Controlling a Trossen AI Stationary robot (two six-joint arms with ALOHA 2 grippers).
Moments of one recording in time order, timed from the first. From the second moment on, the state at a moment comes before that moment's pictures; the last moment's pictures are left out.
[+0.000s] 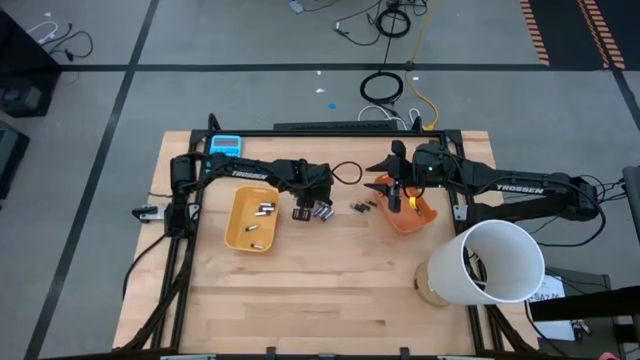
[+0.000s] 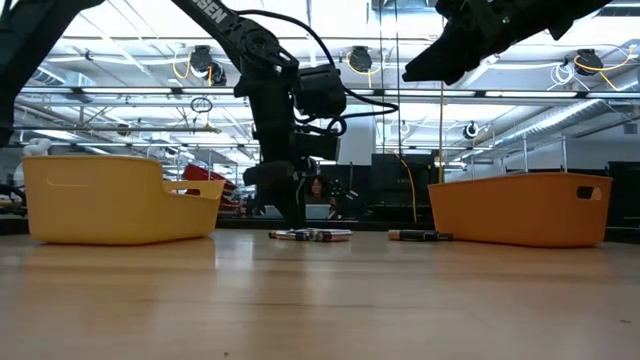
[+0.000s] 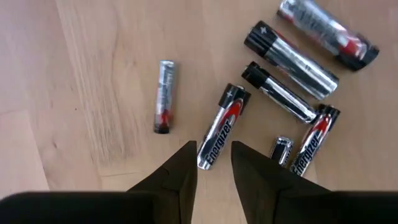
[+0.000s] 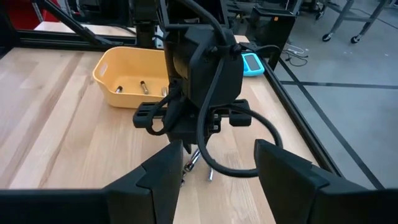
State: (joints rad) left arm 0.23 1.99 1.35 -0.61 -0.07 0.47; right arm -0.26 1.01 0.74 -0.09 -0.08 -0.16
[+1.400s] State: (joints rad) left arm 0.23 2.09 1.35 -0.57 -0.04 0.59; right arm -0.26 1.01 0.74 -0.08 -0.08 -0.17
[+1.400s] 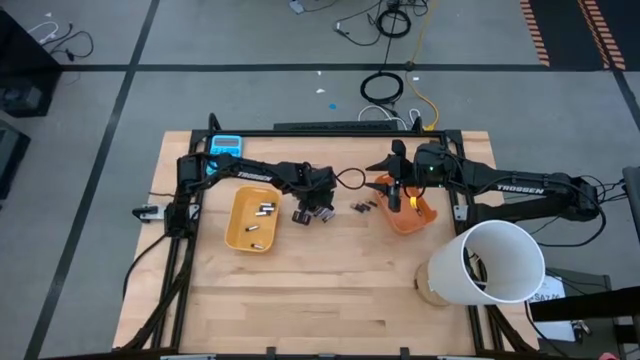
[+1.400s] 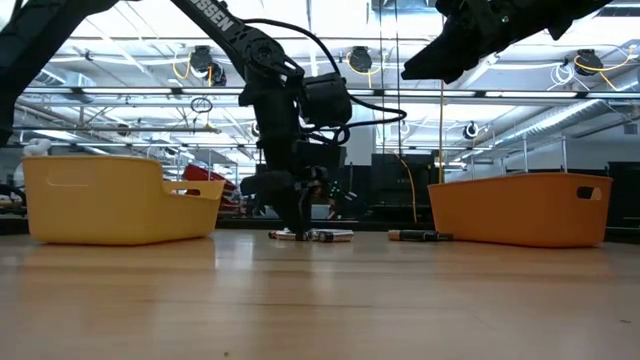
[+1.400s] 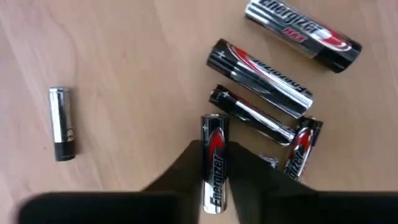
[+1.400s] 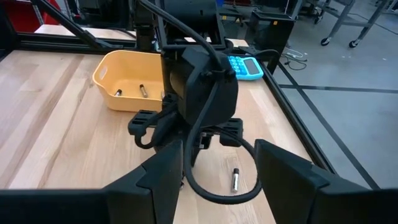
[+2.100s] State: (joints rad) left arm 0.15 1.71 1.44 -1.14 0.01 -0.01; right arm -0.26 1.01 0.74 -0.07 -0.08 -0.19
